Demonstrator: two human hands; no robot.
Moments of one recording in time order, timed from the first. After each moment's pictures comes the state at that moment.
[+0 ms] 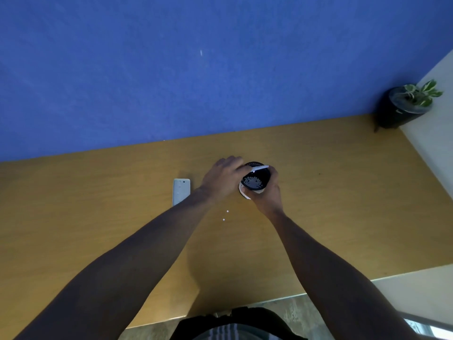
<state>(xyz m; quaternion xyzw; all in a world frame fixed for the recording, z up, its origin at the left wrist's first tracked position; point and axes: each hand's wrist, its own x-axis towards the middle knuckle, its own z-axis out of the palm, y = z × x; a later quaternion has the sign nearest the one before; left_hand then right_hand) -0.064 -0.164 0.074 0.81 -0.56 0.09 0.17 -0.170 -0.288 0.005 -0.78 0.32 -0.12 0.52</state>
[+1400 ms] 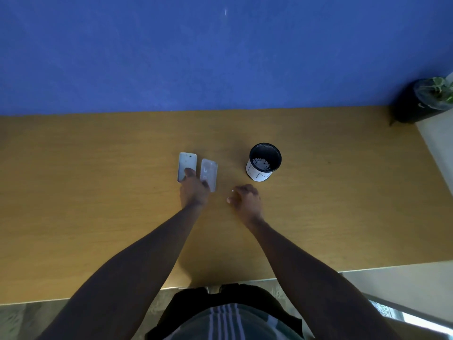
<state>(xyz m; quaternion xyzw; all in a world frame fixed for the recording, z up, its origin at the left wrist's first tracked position) -0.104 -0.084 0.003 0.93 0.06 -0.13 0.34 -0.192 -0.214 -0.031 -0.91 0.23 0.08 0.34</state>
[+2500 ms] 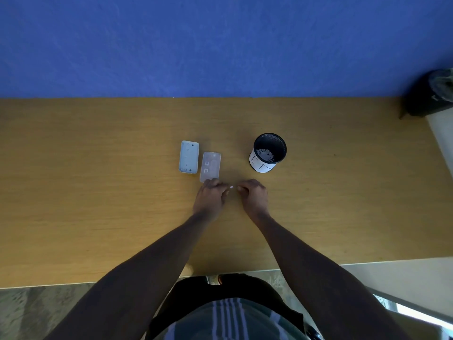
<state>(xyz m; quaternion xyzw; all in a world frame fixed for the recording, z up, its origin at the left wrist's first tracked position) -0.150 -0.078 -0.029 0.92 -0.26 -0.12 0.27 -0.198 -0.217 -0.035 -0.90 0.24 0.01 0.37</state>
